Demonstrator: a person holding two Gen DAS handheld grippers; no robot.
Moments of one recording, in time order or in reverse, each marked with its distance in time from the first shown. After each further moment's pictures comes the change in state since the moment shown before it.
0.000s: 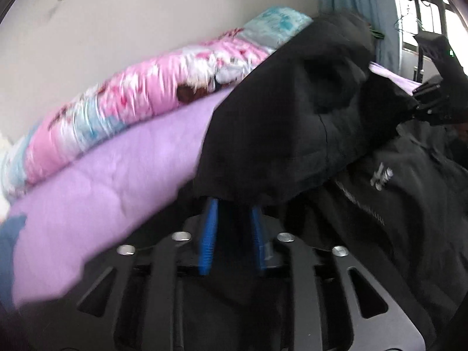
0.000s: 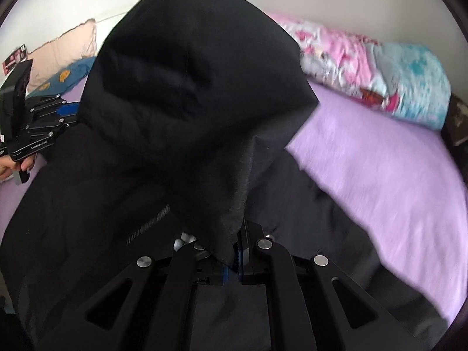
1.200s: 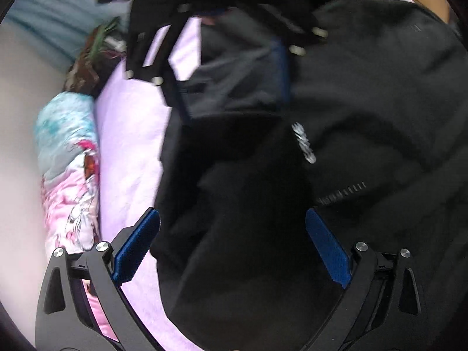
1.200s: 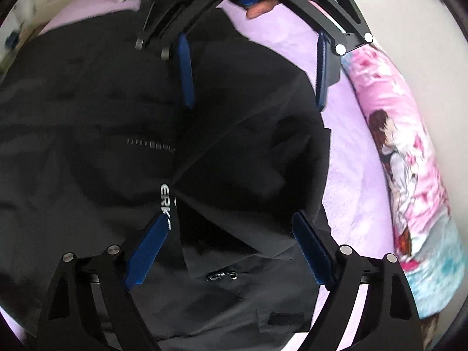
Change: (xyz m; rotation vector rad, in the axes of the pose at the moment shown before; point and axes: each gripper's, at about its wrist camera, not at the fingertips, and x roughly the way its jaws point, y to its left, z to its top) left arm 0.071 -0.114 0.090 1.300 -0.051 -0.513; right arm 0.021 0.028 0.035 -0.954 0.118 0.128
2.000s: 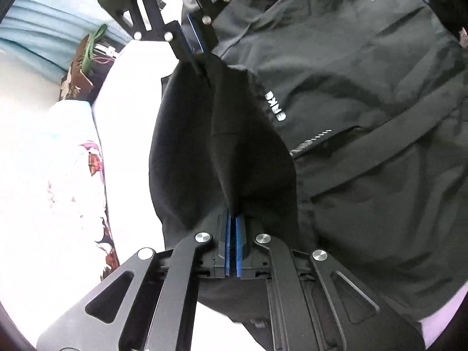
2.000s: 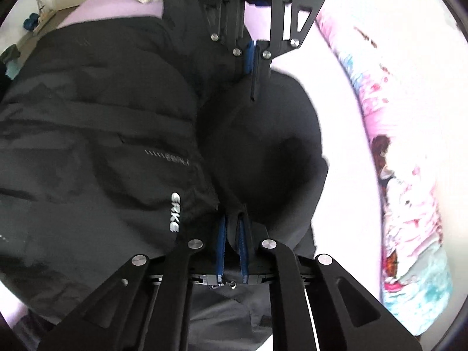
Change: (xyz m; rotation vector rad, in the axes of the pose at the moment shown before) left arm -0.053 -0.022 -0.039 0.081 0.025 0.030; right arm -0.061 0.018 0.015 -0.087 -0.043 0.012
